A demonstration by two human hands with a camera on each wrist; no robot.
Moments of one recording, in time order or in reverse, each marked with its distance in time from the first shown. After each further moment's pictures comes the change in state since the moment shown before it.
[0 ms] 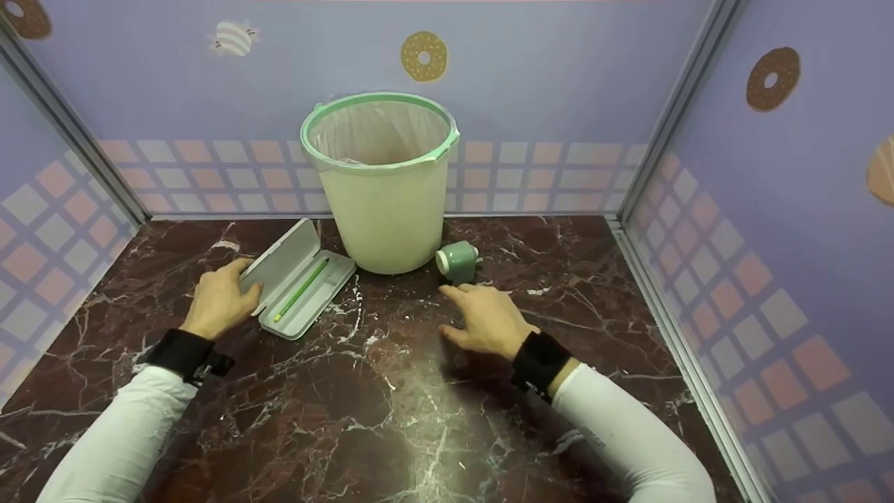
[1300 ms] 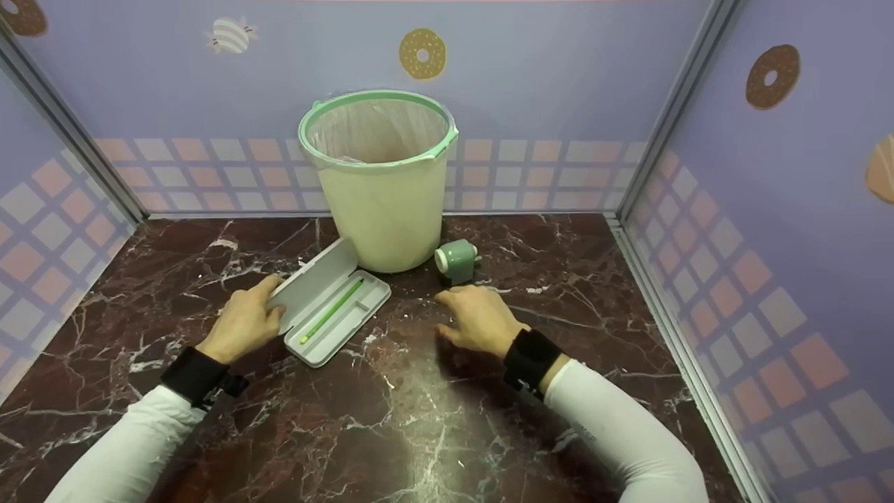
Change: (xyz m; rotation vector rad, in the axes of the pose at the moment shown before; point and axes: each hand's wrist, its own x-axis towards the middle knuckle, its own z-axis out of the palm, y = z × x) left_hand -0.034 0.039 0.017 -0.046 -0.110 0.125; right_hand 0.009 -0.001 0.011 -0.001 0.033 -0.107
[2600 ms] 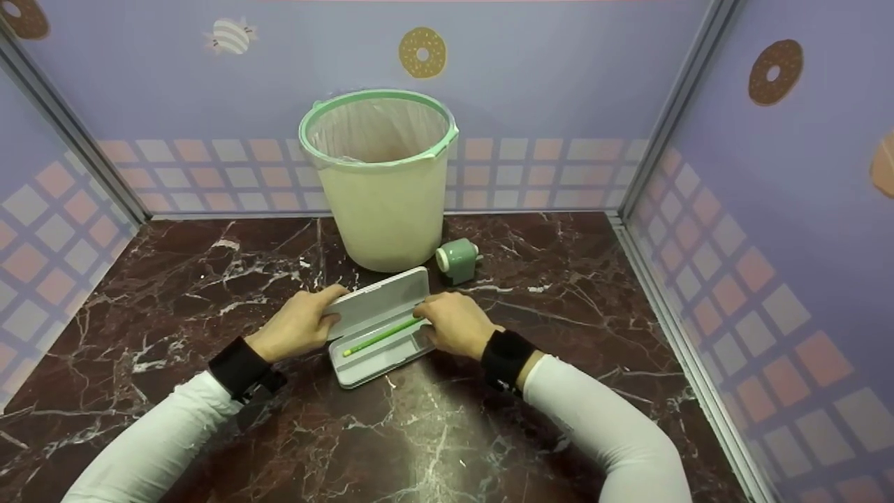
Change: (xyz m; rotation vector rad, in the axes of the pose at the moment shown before) left_hand 0.014 0.055 0.034 -0.018 -0.184 0.323; right_hand 0.021 -0.018 0.028 0.060 -0.026 -0.089
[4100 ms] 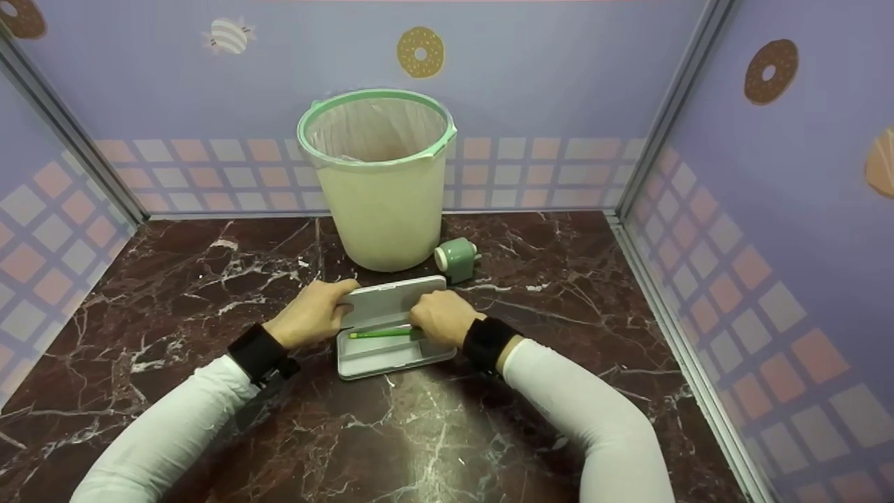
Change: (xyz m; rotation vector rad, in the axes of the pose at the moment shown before) left_hand 0.029 0.002 0.008 0.033 -0.074 -0.035; right_hand 0.023 0.007 0.012 -0.228 -0.163 -0.135
